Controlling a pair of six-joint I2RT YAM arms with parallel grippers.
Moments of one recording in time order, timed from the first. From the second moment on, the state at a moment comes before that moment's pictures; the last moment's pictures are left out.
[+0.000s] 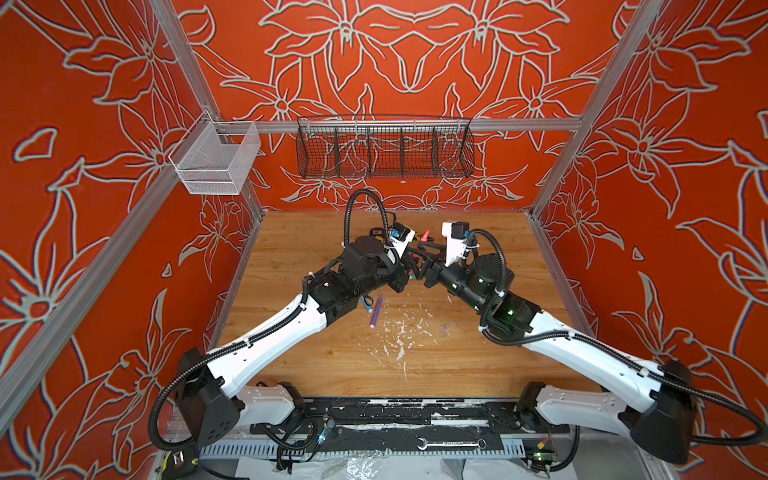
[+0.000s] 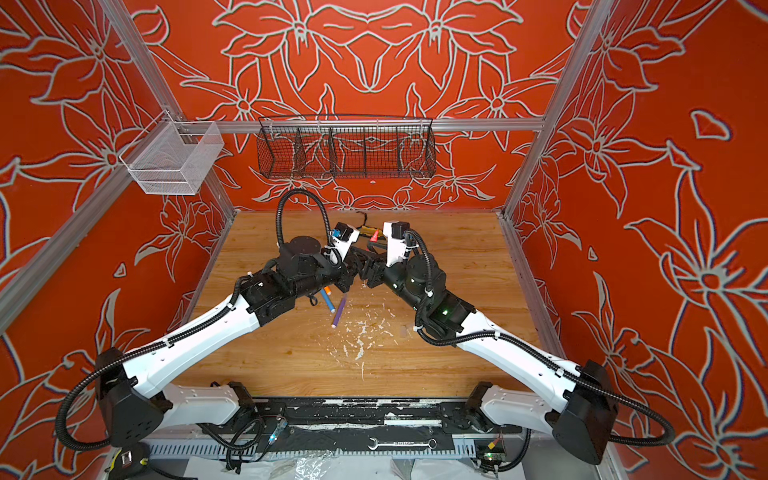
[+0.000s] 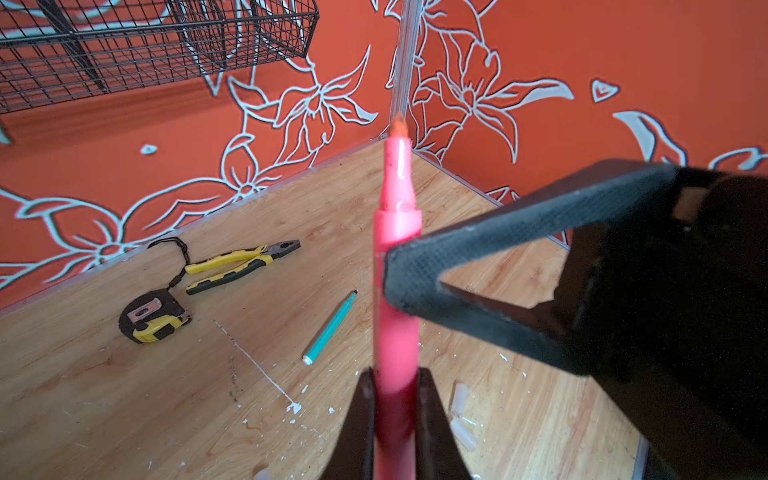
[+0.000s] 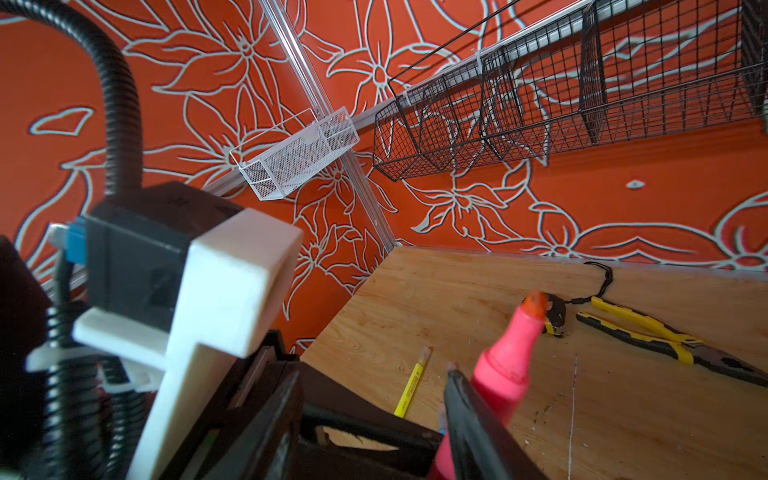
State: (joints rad) left arm -0.72 1.29 1.16 -0.21 0.08 -0.09; right arm 0.82 1.14 0.92 0.25 0.07 0.48
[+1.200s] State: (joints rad) left arm -0.72 1.23 1.11 -0.15 0.38 0.03; right arm 0.82 1.01 0.82 0.26 0.11 0.52
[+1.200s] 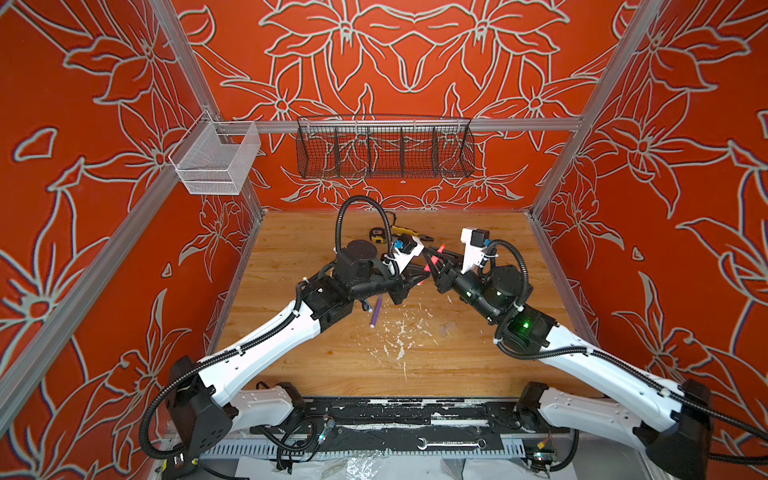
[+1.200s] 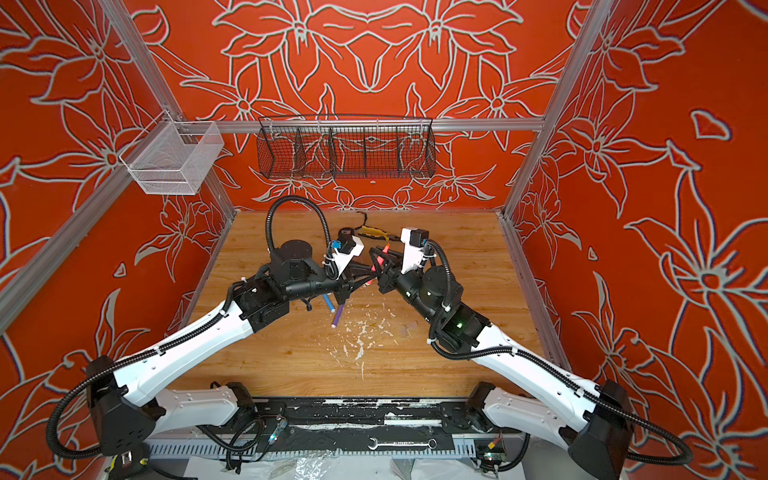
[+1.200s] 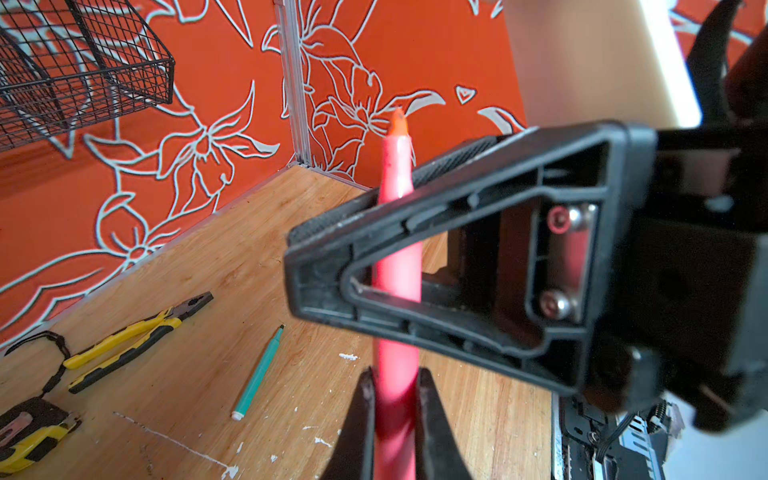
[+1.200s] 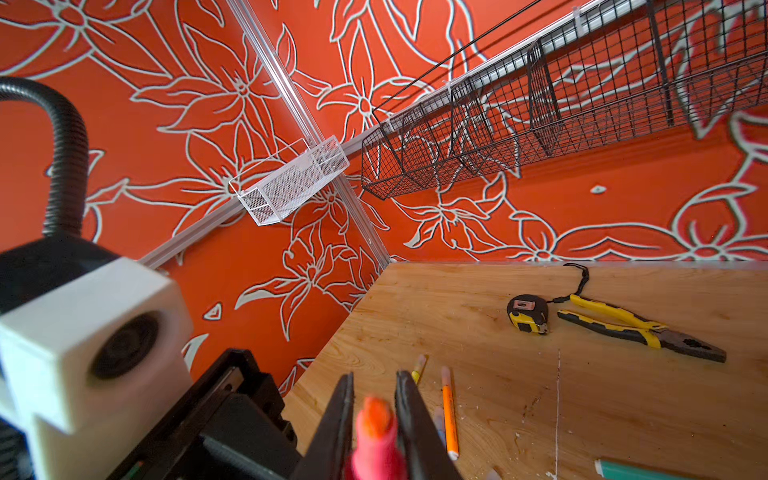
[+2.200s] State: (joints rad) left arm -0.73 1.22 1.08 -0.13 0.41 0.06; right arm 0.82 0.96 0.77 0.33 0.06 0.56
